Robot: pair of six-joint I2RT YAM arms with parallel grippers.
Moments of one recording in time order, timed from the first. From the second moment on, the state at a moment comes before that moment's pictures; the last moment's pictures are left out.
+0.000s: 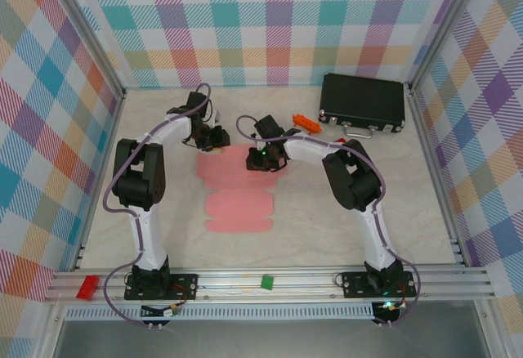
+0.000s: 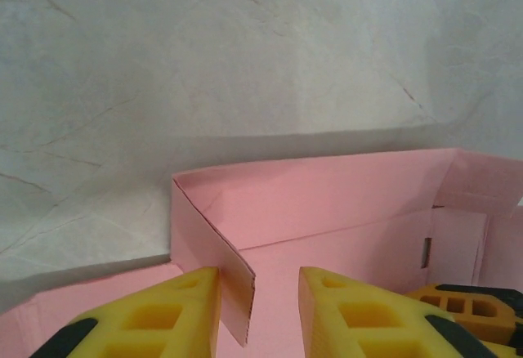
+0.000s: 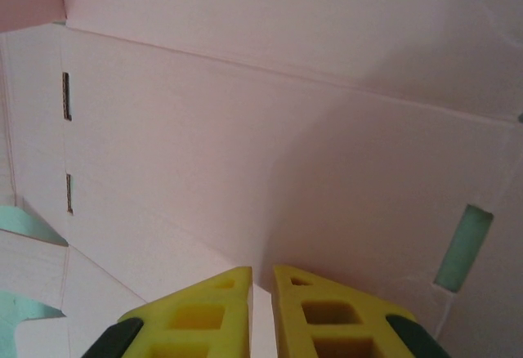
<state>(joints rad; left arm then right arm) -0.20 2.05 1.56 -0.69 0.35 -0.33 0.67 2.22 1.62 -0.47 -0.36 0.55</state>
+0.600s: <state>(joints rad) -0.20 2.04 1.54 -0.67 0.27 -0.33 0.66 2.20 1.61 -0.47 -0.34 0.54</state>
